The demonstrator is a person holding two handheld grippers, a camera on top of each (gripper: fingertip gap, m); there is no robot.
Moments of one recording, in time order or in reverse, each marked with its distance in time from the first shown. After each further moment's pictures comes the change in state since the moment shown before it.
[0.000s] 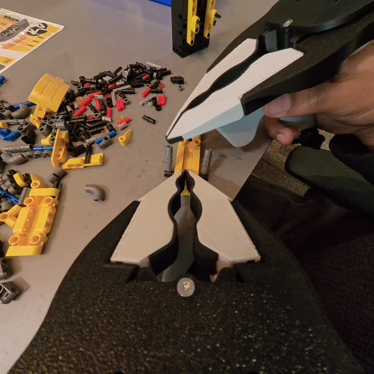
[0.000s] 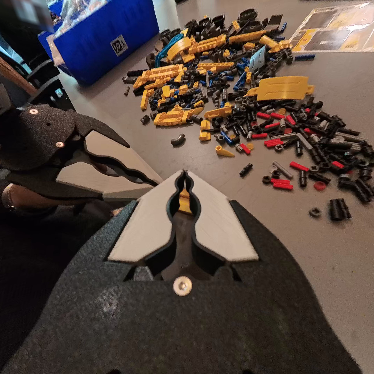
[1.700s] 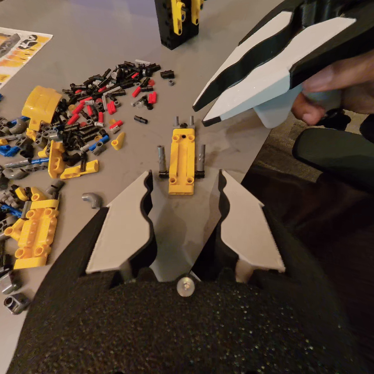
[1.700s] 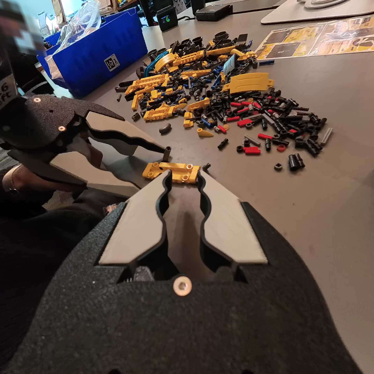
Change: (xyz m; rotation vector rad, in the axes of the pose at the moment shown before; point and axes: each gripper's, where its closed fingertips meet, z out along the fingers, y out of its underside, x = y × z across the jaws) left arm 0.004 0.004 0.005 -0.033 -0.007 0.111; right arm 0.014 0.018 -0.039 0.101 0.061 0.012
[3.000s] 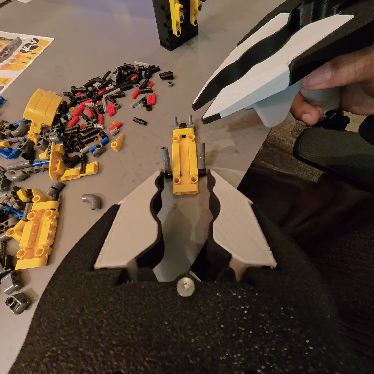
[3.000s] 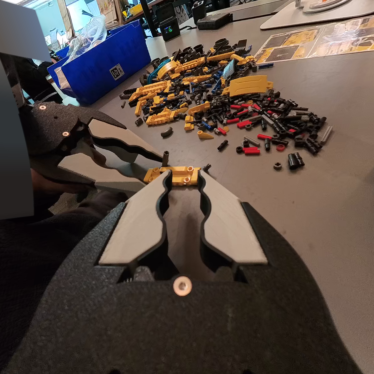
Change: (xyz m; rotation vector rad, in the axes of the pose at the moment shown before) left arm 0.001 -0.001 0.000 0.001 -0.008 0.011; right arm 0.001 -0.002 -0.002 0.031 -0.020 0.026
